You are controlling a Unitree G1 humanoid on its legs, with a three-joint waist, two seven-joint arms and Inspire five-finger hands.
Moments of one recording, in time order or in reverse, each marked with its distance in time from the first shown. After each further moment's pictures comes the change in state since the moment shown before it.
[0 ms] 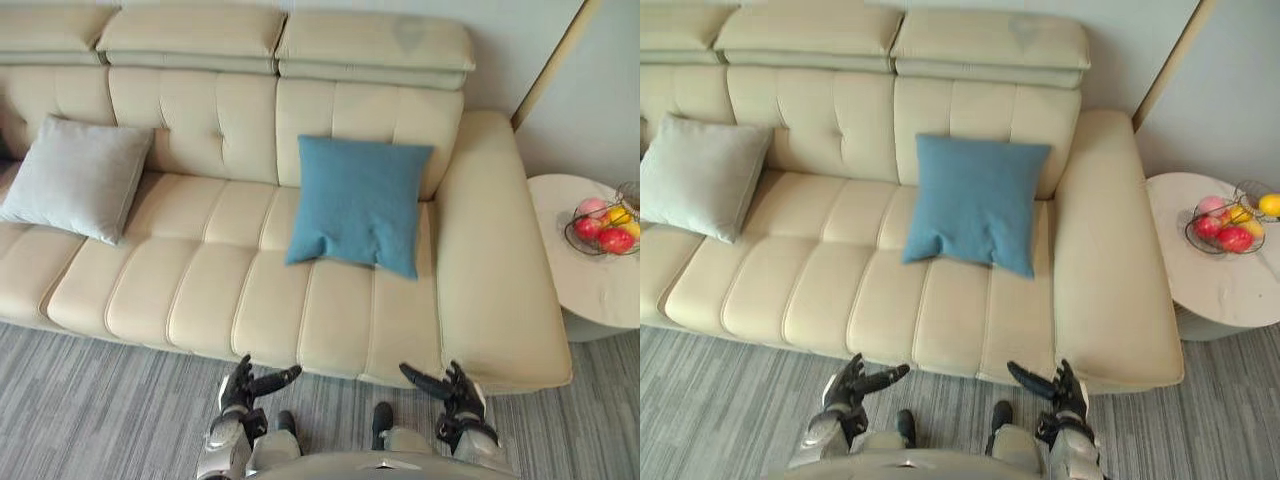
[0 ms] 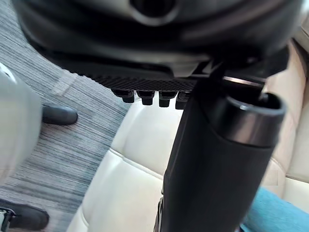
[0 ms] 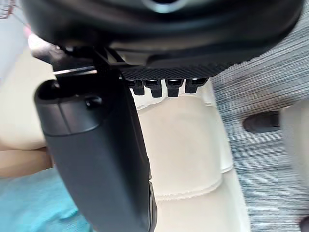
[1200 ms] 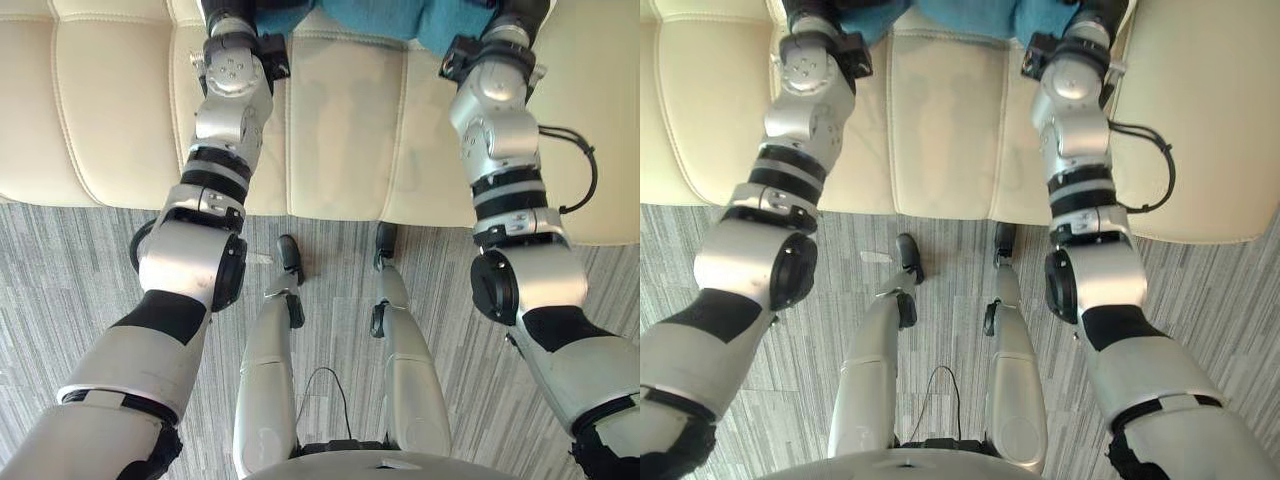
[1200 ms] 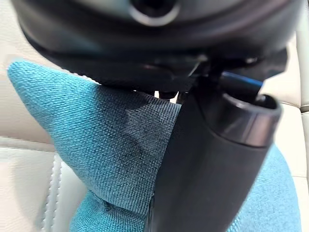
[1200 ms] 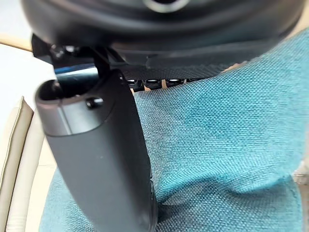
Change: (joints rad) left arm -1.393 0.201 -0.140 0.016 -0.115 0.041 0.288; right arm -1.307 -0.224 0.140 -0.209 0.024 0.080 -0.416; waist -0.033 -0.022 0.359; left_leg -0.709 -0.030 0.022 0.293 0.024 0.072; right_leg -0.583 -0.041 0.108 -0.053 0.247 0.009
